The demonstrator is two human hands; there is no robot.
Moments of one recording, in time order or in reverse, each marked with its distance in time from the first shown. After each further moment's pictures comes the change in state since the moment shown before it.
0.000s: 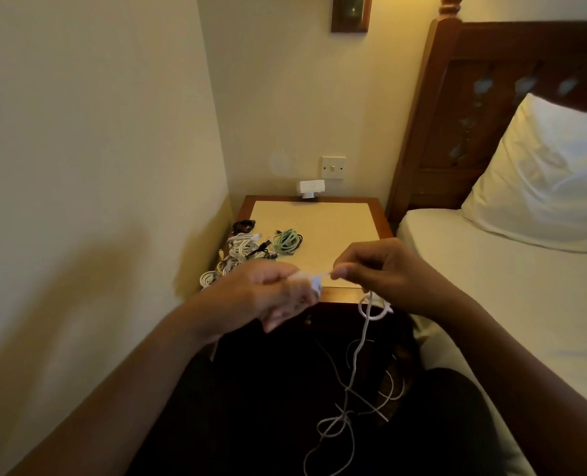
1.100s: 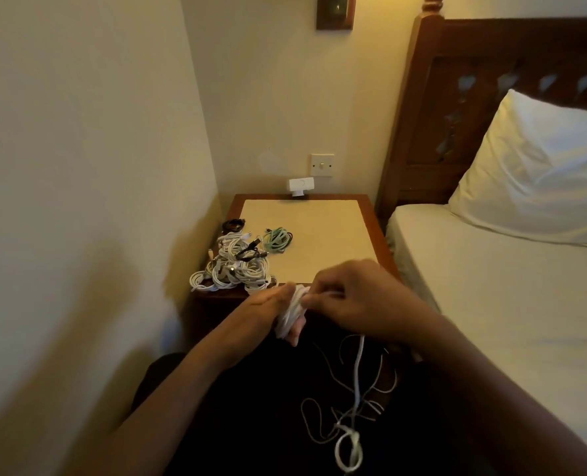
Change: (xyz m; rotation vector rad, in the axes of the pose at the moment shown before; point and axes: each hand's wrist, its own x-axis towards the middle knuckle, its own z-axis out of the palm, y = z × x) left_hand 0.014 -0.052 0.041 -0.075 0.131 -0.104; right_hand -0.012 -0.029 0.029 -0.295 -0.116 0.104
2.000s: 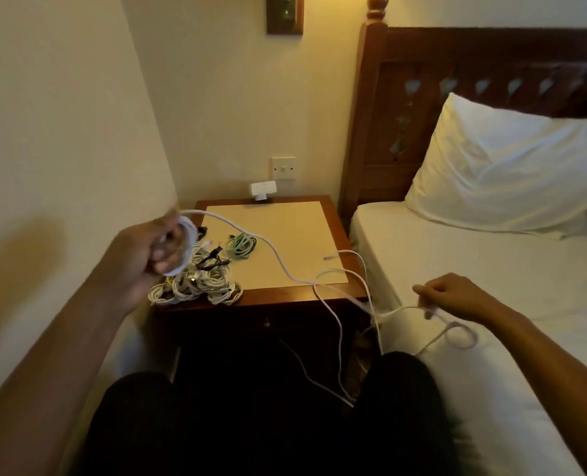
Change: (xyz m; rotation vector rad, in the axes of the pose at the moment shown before) left_hand 0.027 0.045 -0.098 -0.481 0.389 0.084; right_hand -0.095 0.235 -0.060 -0.082 0.132 0.677
